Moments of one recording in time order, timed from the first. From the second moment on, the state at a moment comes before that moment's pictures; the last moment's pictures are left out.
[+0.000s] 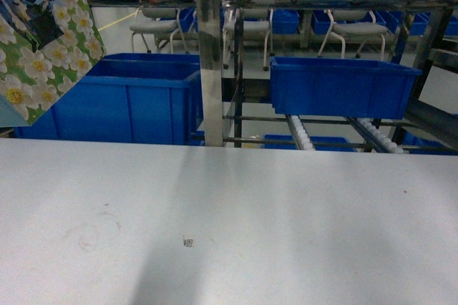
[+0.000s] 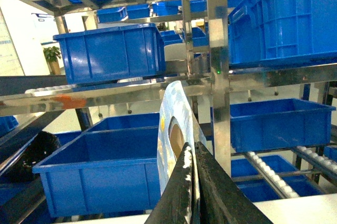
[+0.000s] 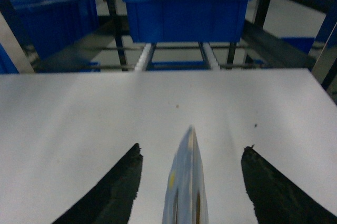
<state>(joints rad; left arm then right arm) -0.37 0.86 0.46 0.57 -0.30 0.15 -0.07 1.55 -0.01 1.29 -0.05 0.05</state>
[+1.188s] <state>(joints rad) -0.37 0.86 0.46 0.57 -0.30 0.15 -0.03 0.34 0.00 0.35 0.13 0.02</state>
